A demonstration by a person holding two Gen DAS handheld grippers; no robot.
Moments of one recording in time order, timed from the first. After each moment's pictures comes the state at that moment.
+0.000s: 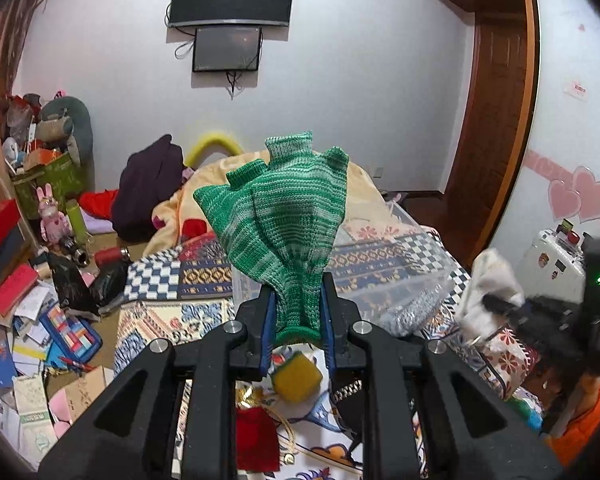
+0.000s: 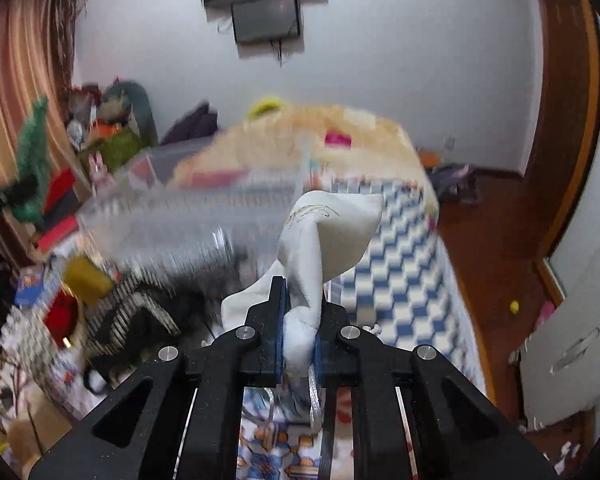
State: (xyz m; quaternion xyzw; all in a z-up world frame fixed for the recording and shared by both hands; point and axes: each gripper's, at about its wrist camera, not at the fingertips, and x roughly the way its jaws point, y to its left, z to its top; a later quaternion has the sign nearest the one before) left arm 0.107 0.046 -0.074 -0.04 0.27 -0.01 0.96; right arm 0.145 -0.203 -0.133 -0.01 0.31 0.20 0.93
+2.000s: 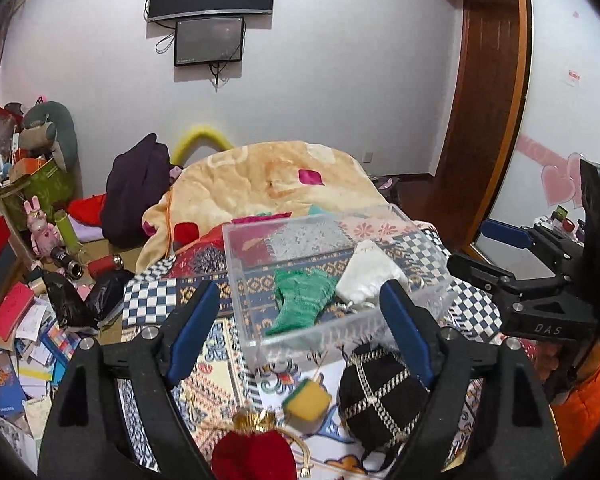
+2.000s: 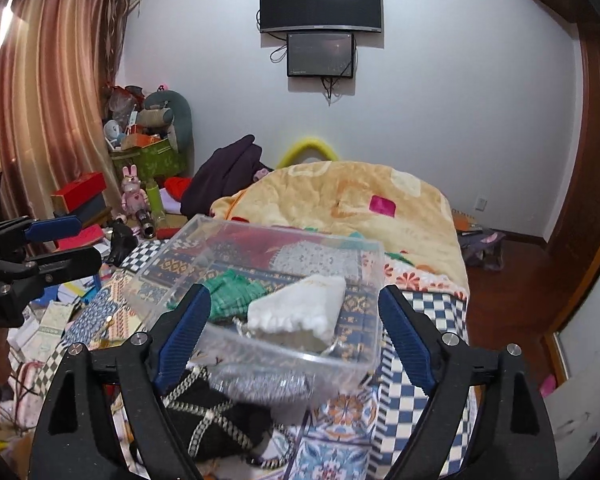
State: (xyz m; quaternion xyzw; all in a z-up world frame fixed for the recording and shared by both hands) left arm 0.134 0.059 -0.060 -0.02 0.30 -0.04 0.95; right arm 0.169 -0.141 -0.073 -0.06 0.26 0.26 0.93
